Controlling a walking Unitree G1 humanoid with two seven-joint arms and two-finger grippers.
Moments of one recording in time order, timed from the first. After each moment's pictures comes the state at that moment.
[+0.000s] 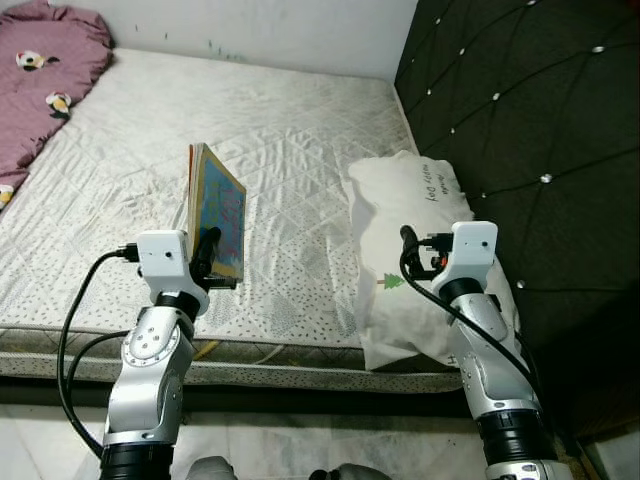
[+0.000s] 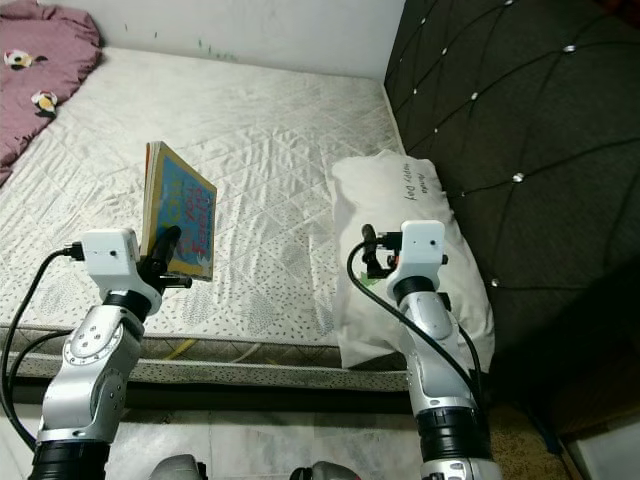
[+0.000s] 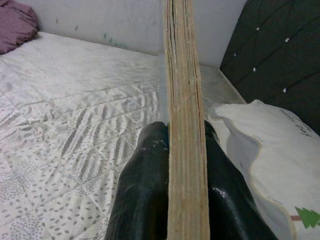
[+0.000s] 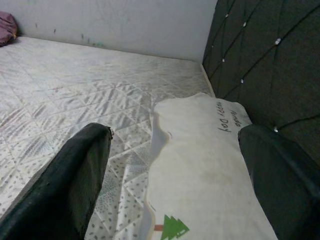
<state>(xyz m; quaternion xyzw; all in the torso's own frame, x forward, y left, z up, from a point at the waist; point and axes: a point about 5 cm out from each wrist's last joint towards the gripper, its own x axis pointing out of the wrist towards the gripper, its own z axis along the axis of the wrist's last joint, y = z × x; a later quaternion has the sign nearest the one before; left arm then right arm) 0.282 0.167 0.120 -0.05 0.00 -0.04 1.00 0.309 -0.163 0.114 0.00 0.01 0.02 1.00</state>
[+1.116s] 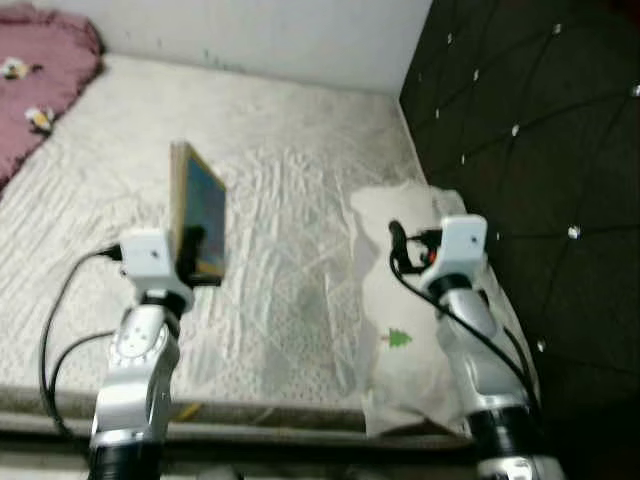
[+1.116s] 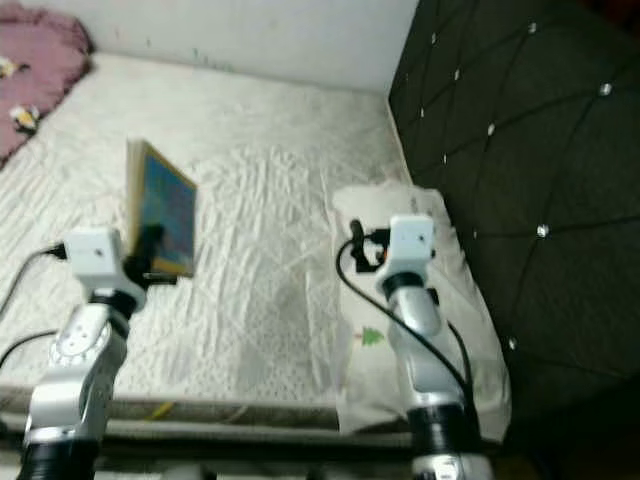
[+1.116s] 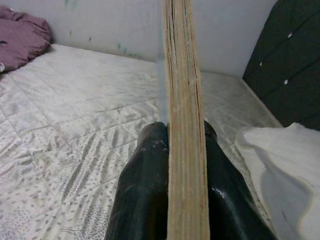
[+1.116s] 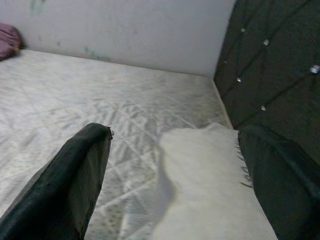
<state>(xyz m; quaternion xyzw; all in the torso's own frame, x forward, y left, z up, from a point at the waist) 0.282 0.180 0.123 -0.03 0.00 -0.01 1.00 0.311 -0.153 0.120 0.00 -0.01 0.03 1.00</state>
